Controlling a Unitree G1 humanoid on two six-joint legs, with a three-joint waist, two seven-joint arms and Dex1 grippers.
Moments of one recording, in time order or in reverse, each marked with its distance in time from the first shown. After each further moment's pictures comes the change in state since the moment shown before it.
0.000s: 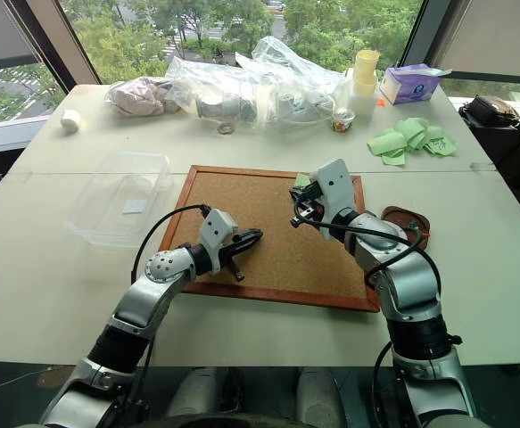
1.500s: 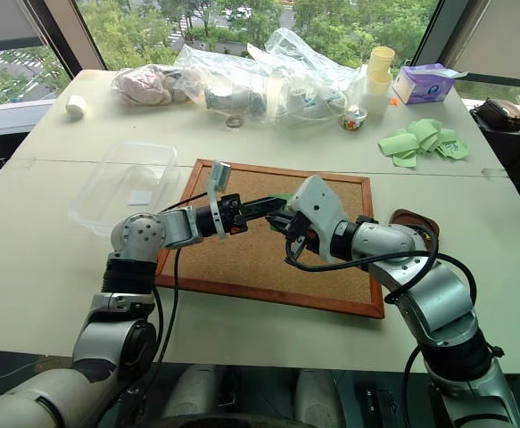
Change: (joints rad) left arm -0.420 -0.152 0.405 0.252 -0.723 0.888 -0.051; right arm 0.011 -0.199 0.076 -0.234 0.071 0.061 0.181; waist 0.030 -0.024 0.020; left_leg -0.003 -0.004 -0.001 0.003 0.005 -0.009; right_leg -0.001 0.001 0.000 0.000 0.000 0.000
